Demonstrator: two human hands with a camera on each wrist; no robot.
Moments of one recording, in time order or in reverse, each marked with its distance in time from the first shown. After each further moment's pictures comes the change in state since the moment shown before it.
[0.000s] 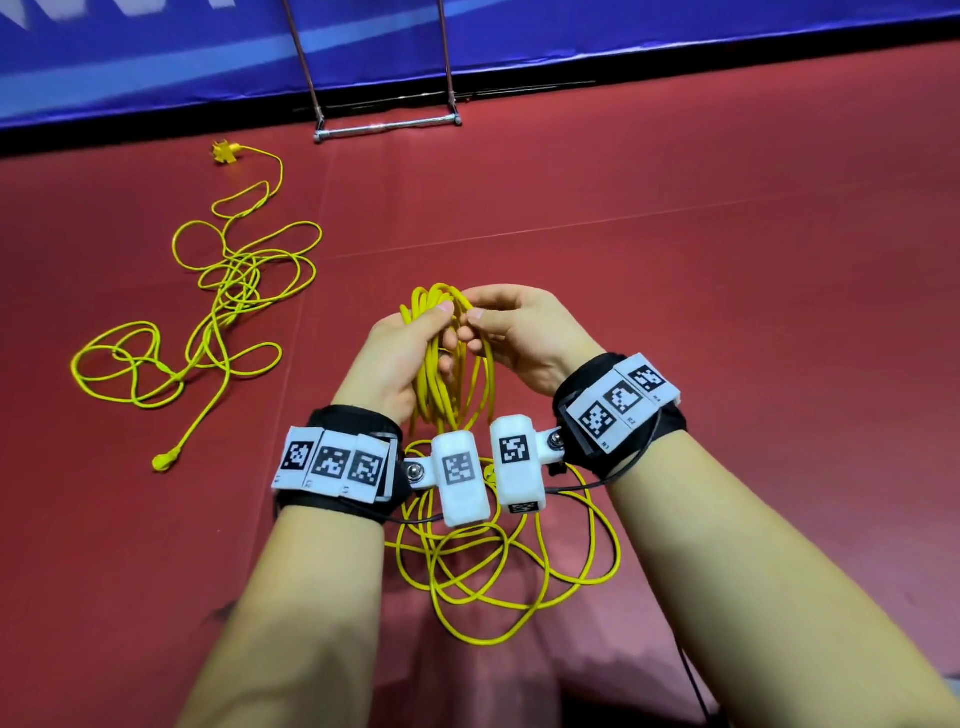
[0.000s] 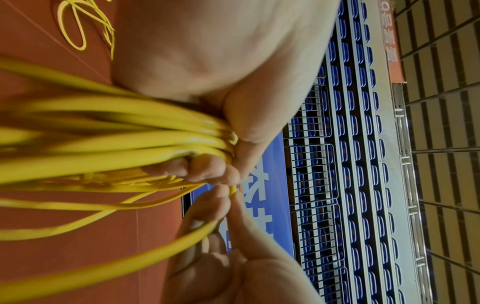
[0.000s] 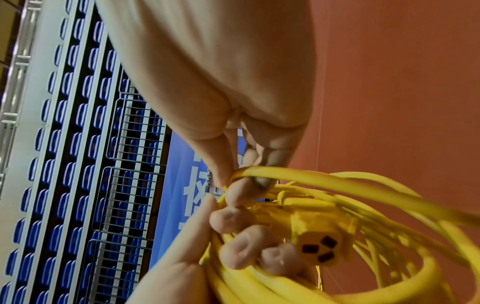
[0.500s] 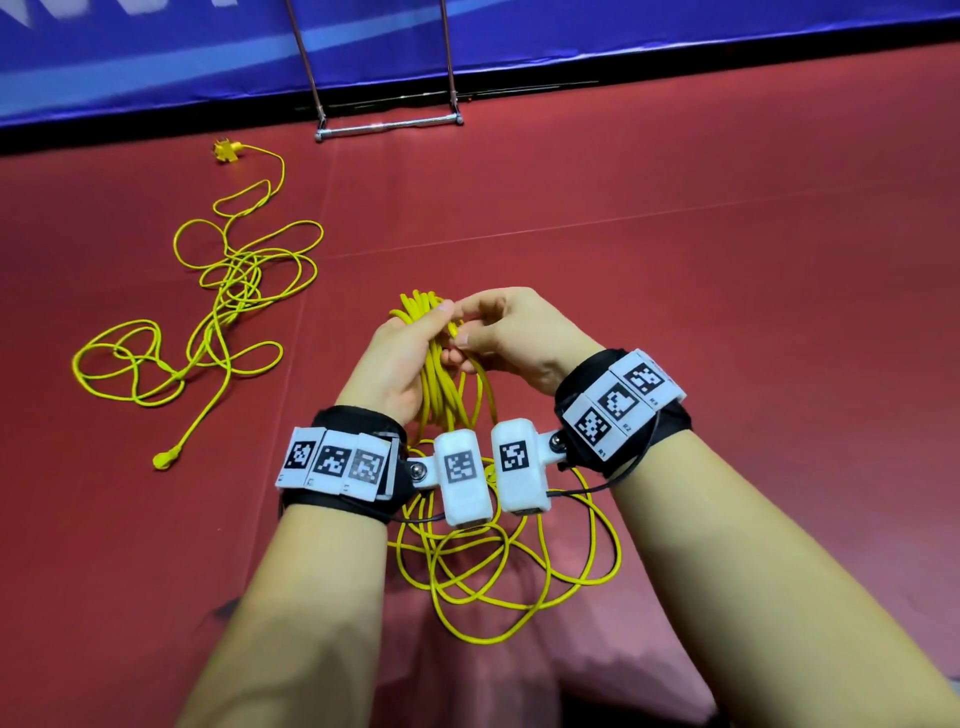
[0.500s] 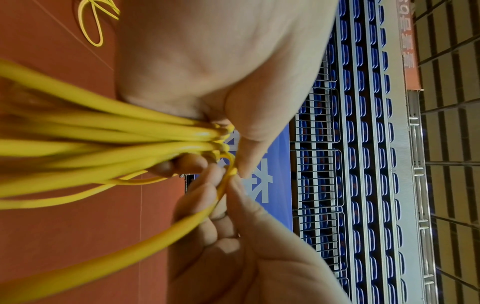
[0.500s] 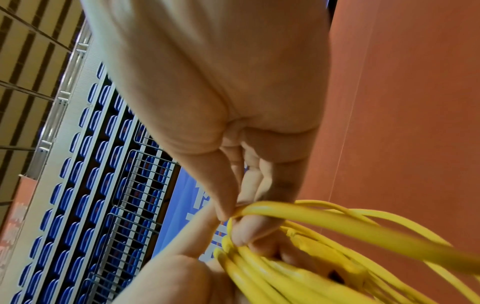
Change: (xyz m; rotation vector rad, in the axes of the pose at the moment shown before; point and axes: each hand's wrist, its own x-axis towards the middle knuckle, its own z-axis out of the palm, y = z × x) left_hand -0.005 0.002 0.006 -0.105 0.028 -0.026; right_hand -0.009 -0.006 0.007 -0.292 -0.142 0.016
